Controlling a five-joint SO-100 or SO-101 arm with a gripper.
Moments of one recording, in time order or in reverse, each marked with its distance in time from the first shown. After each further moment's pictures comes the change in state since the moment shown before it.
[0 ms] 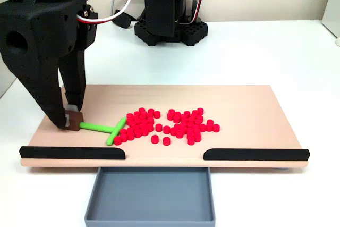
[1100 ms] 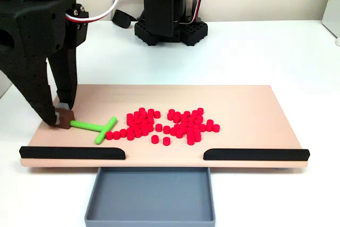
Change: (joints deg) arm 1.8 0.0 0.0 -0.1 0.0
